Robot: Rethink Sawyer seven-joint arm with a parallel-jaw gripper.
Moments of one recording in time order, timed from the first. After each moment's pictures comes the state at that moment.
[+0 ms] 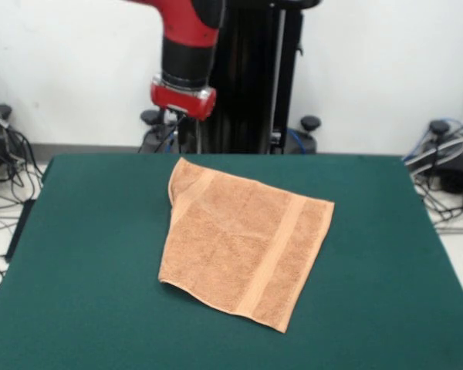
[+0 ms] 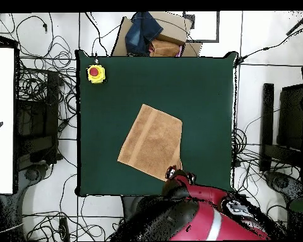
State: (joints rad) arm -0.43 -0.42 -0.16 2.00 -0.43 -0.19 1.97
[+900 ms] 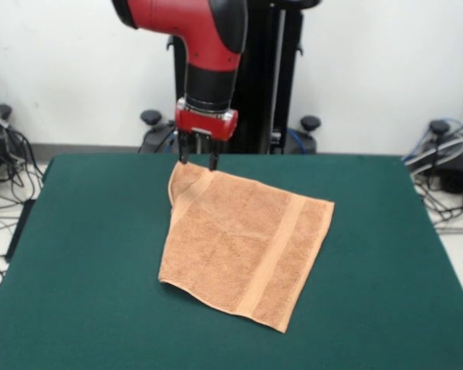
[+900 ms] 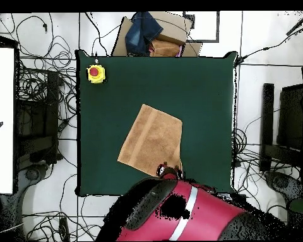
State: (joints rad) arm -0.38 -0.29 -0.16 1.97 -0.38 -0.33 1.97
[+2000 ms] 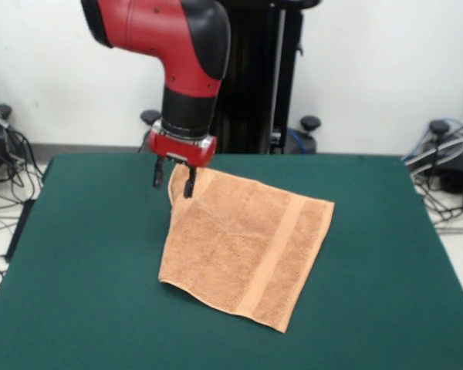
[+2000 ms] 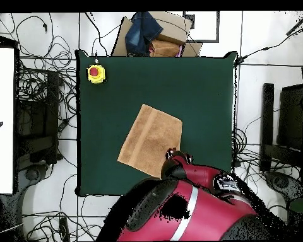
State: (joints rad) arm -0.38 -0.30 -0.15 1.80 -0.36 -0.16 1.97
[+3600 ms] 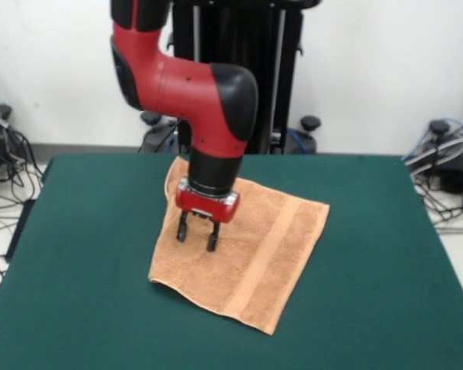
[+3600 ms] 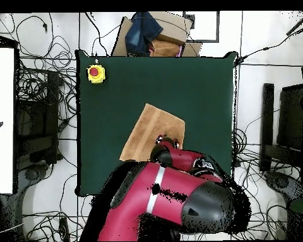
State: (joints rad) arm -0.28 -0.10 -0.14 1.60 -0.21 -0.19 1.97
